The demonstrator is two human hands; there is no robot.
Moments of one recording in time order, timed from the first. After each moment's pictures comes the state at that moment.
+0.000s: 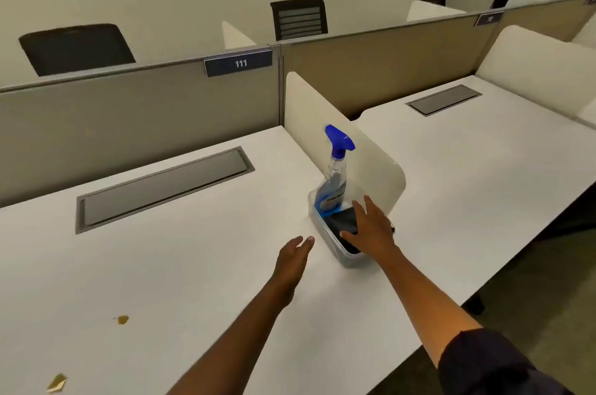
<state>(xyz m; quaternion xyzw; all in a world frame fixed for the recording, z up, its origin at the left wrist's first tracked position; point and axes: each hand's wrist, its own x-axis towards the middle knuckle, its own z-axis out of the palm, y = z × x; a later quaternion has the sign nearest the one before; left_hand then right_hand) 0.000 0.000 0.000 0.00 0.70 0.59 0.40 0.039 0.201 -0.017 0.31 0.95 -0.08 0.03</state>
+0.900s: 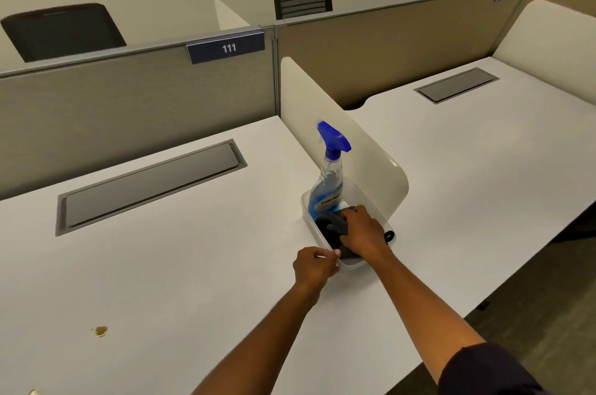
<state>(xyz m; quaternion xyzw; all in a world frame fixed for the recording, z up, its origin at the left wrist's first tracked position) 0.006 0.081 -0.032 -0.05 0.74 0.57 0.36 0.008 0.223 -0.038 0.30 0.94 -0.16 0.06</state>
